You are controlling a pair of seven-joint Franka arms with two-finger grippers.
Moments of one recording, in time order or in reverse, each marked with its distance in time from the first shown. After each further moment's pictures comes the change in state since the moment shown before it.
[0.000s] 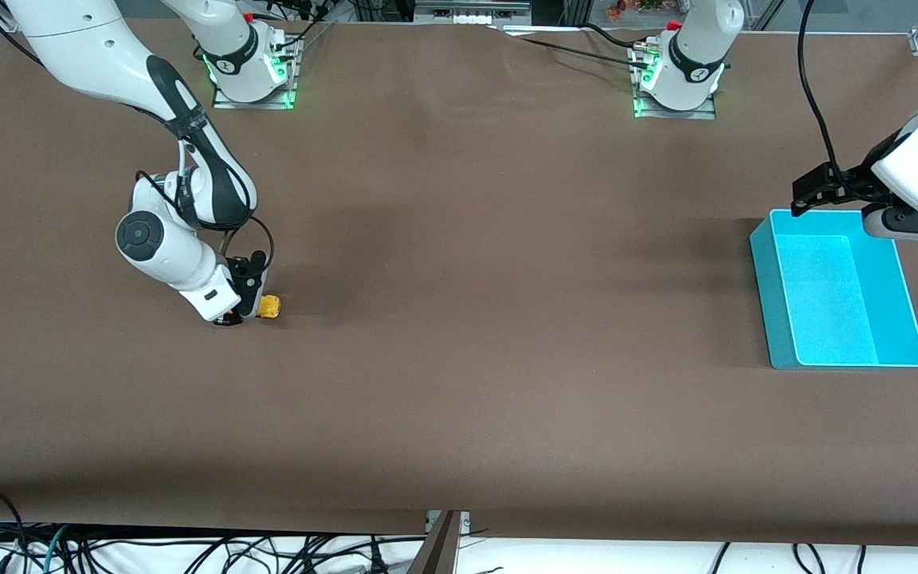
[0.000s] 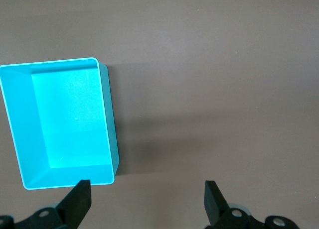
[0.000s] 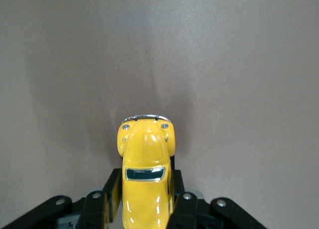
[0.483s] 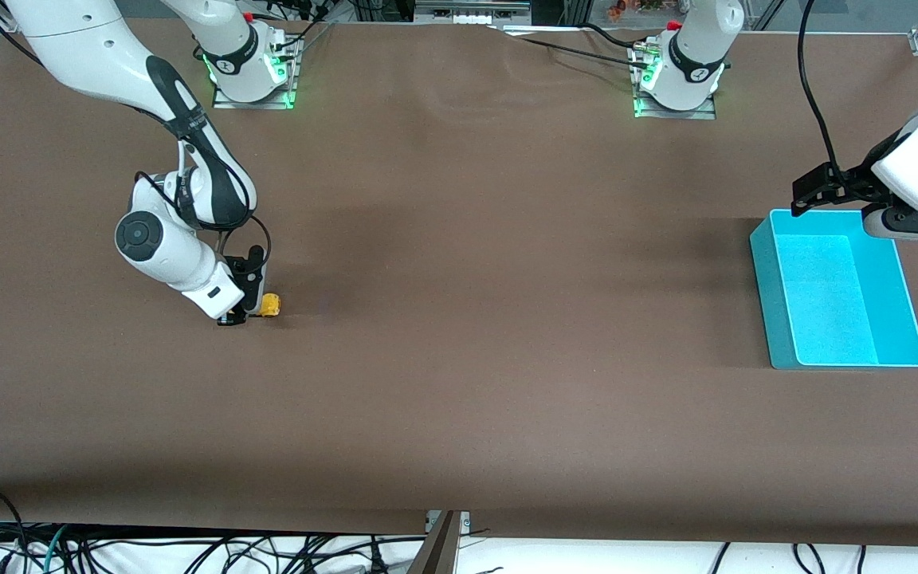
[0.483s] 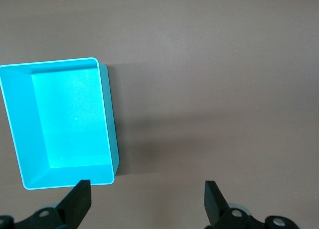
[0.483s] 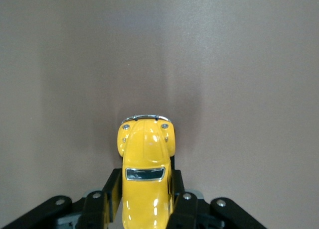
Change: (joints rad) left arm 0.000 0.000 0.000 0.000 0.000 0.000 0.000; right arm -0.002 0.000 -0.002 0.000 0.011 0.000 -0.135
